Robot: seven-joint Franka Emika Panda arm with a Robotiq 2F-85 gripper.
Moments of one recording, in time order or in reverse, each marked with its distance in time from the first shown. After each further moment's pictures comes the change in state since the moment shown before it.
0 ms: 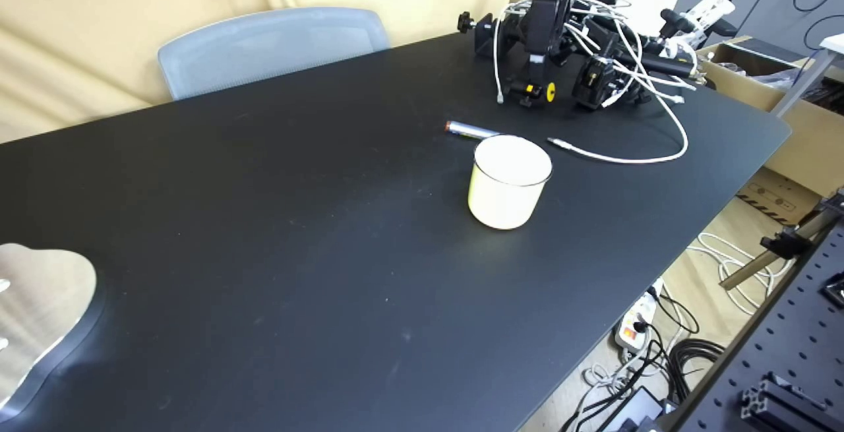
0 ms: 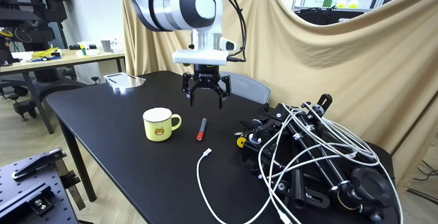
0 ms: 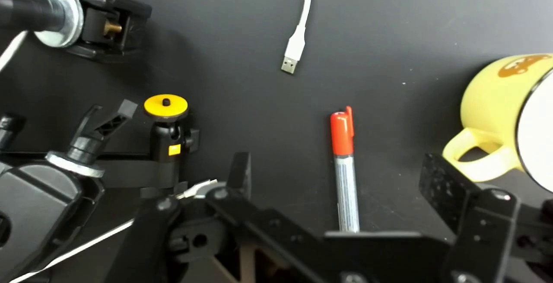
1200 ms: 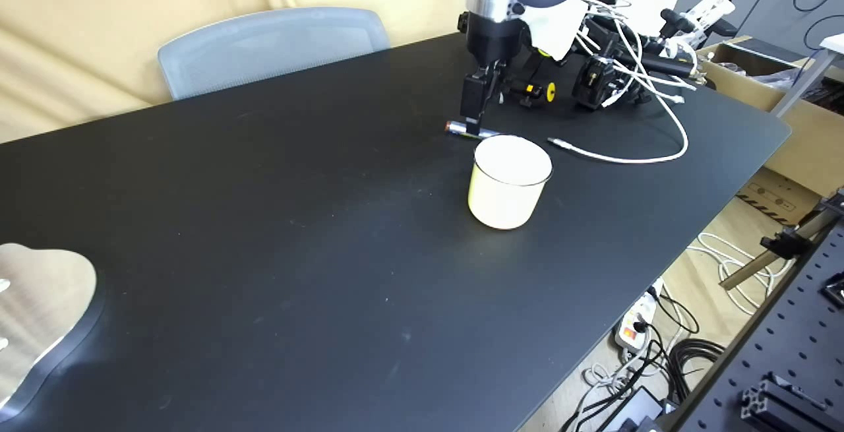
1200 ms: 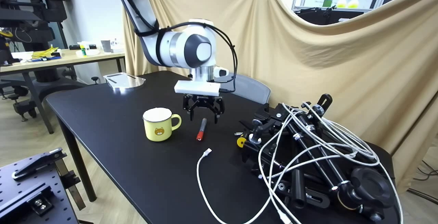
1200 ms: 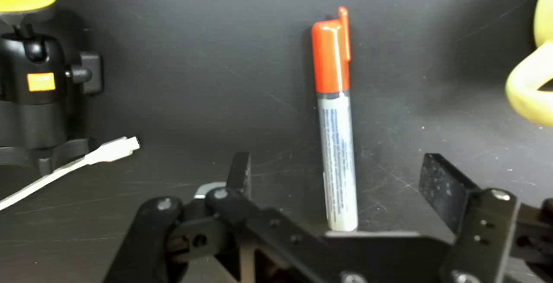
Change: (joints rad) arm 0.024 0.282 0.043 0.121 -0.017 0.230 0.094
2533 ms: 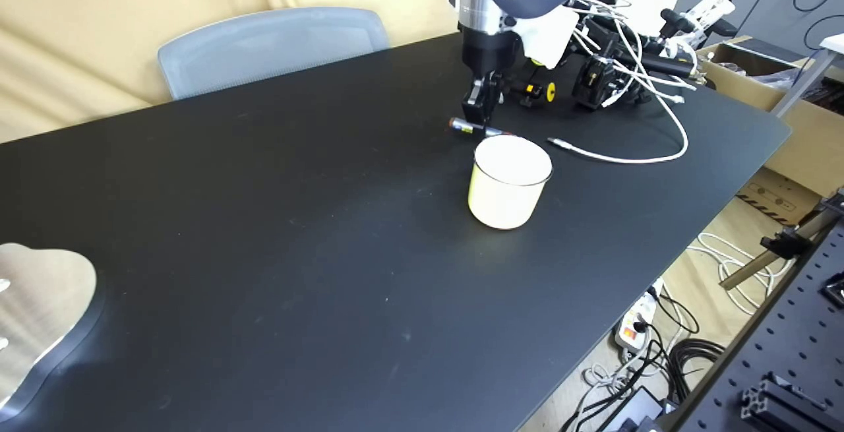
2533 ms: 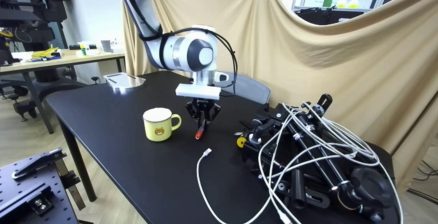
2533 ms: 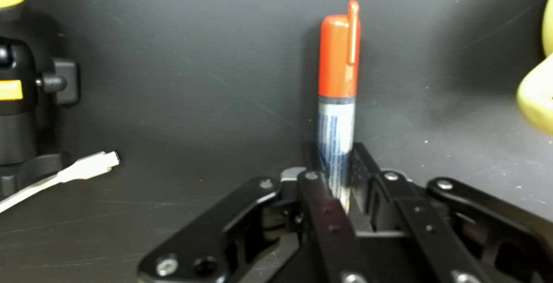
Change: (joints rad) arm -0.009 0.050 0.014 0.051 -0.002 -0.058 -0.005
